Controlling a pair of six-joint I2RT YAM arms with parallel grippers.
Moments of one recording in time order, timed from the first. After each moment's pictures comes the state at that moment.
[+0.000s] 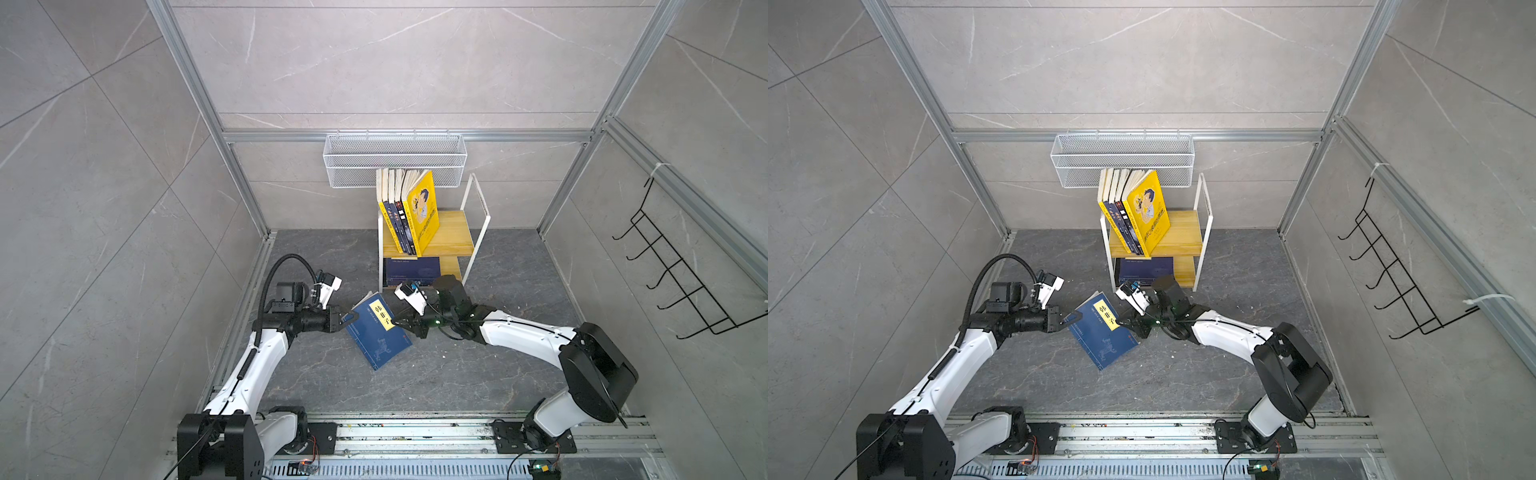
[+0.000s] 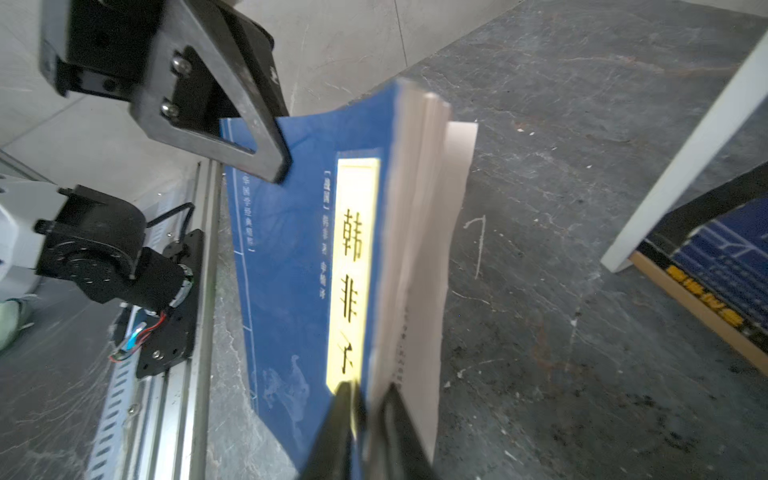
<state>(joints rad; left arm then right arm) -0.06 1.12 0.75 -0.54 0.95 -0.08 0.72 1.59 0.91 0.12 -0.59 -0.03</state>
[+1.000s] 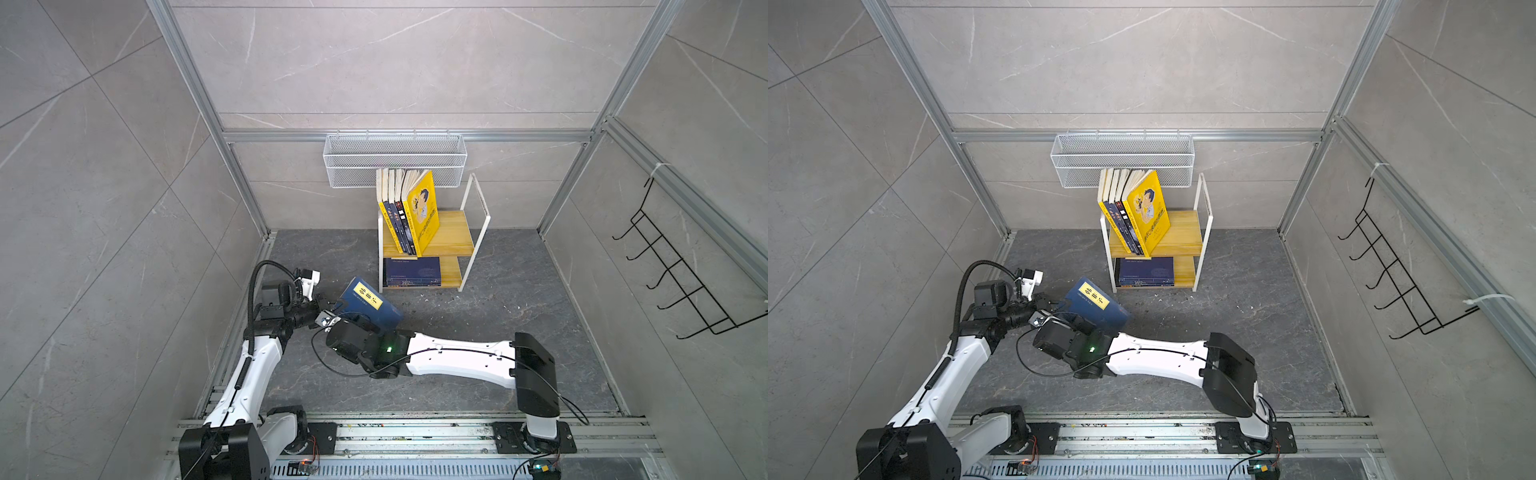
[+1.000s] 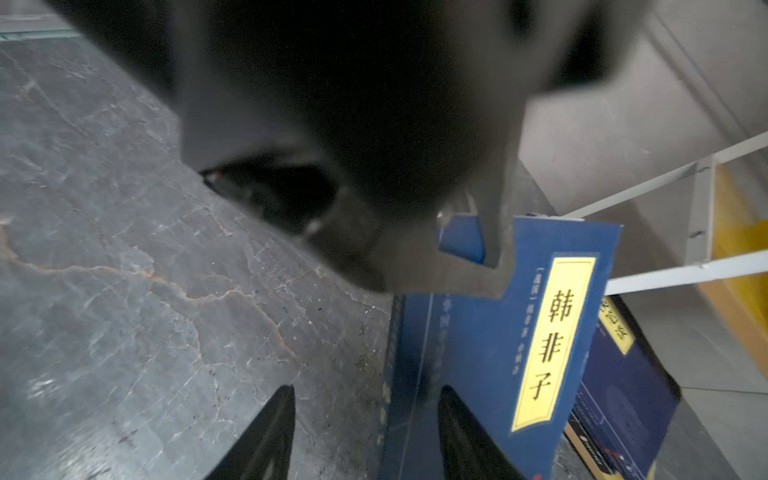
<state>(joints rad) 0.04 1.07 0.71 -0.35 0.95 -0.55 1.30 1.99 1.68 -0.49 0.61 -0.05</state>
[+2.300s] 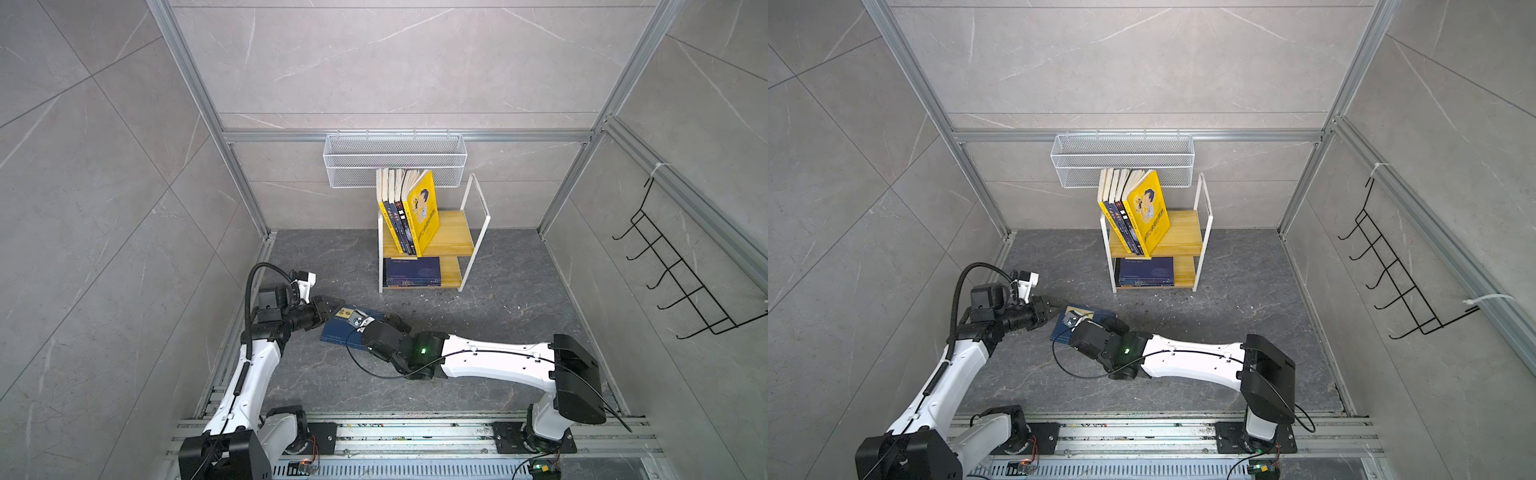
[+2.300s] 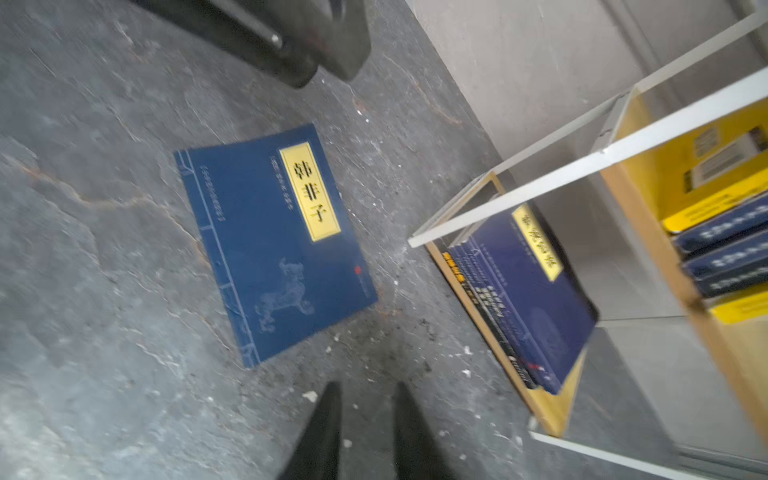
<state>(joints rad) 0.07 1.04 0.70 -0.41 0.84 -0.44 1.24 1.72 1.30 -0.37 0.59 -0.11</state>
